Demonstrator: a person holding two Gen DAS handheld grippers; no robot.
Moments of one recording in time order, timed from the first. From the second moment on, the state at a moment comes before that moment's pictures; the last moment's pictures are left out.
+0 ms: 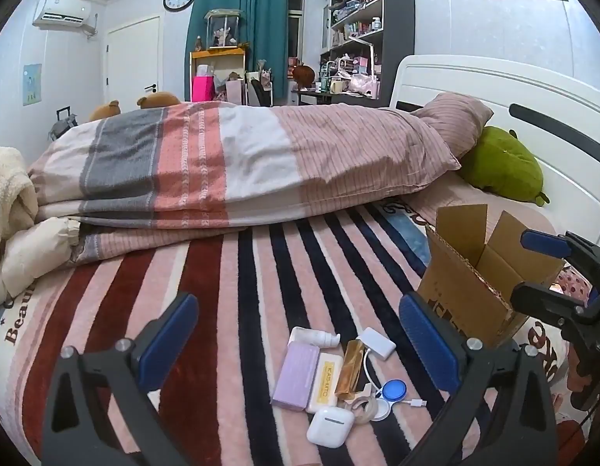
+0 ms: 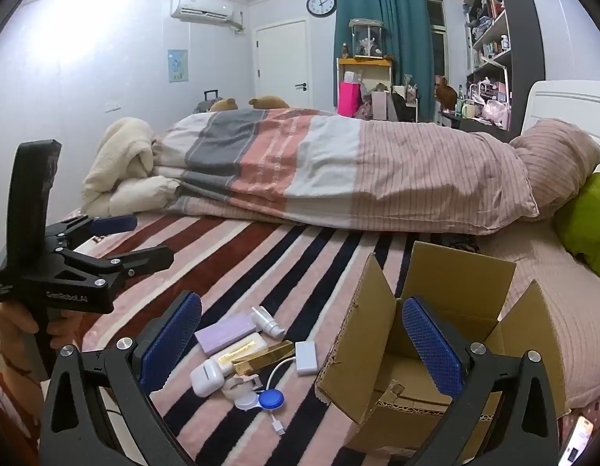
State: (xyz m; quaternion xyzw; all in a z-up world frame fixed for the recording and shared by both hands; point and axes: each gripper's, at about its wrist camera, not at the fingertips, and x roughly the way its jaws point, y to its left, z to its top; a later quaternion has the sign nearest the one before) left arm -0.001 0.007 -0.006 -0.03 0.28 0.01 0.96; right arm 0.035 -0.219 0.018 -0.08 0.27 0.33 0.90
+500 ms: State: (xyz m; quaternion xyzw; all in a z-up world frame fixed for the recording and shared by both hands) left arm 0.000 0.001 -0.006 -0.02 0.29 0.02 0.96; right arm 0.031 -0.212 0.013 -0.08 0.27 0.34 0.89
